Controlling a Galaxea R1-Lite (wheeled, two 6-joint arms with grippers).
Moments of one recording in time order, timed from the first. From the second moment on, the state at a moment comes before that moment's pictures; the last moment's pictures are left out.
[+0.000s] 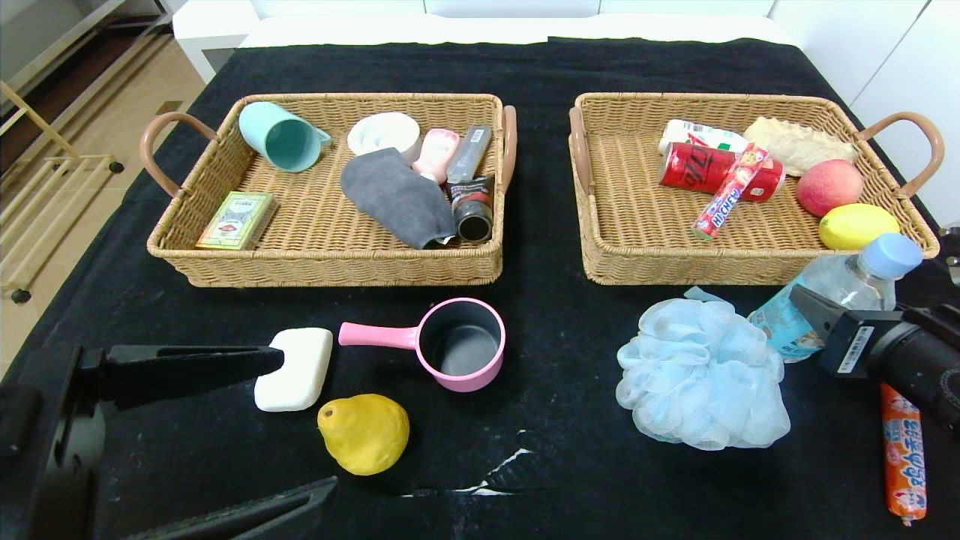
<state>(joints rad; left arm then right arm) -0.66 1.00 -0.80 0.05 -0.22 0.05 0.39 1.36 -0.50 -0.76 -0.39 0.10</state>
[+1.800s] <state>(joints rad) -0.66 0.99 -0.80 0.05 -0.21 0.06 0.51 1.62 -1.39 -0.35 -0.32 0.04</state>
